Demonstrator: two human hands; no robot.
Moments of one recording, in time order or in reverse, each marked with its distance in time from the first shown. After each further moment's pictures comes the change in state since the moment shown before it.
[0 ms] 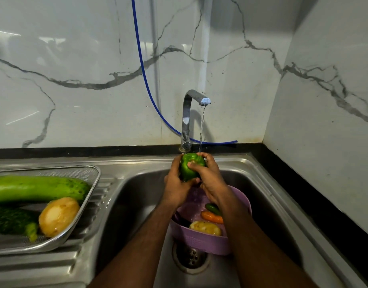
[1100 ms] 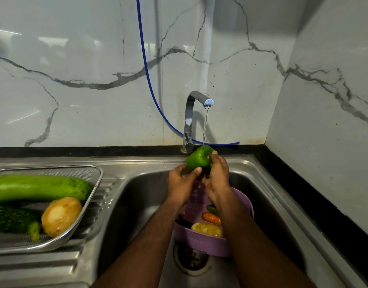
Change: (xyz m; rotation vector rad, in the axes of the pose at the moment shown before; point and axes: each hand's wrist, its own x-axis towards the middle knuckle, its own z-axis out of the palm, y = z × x) left_hand 0.001 0.013 0.011 -0.237 0.097 -0.191; right_hand 0.015 -0.001 0.002 0.343 0.268 0.062
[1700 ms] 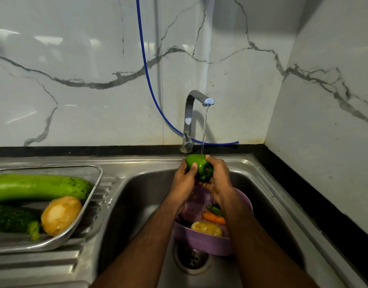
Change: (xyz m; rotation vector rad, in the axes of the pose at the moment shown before) left_hand 0.000 0.006 0.005 0.002 -0.129 -0.082; right_hand 0.001 0.001 -0.013 -0.182 -0.033 0.058
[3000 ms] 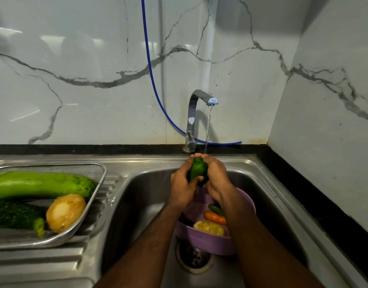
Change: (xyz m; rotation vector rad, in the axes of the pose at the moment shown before) left_hand -0.003 -0.014 -0.015 0.429 0.094 0.377; right_hand -0.015 -0.009 0.017 -0.042 -0.126 -0.014
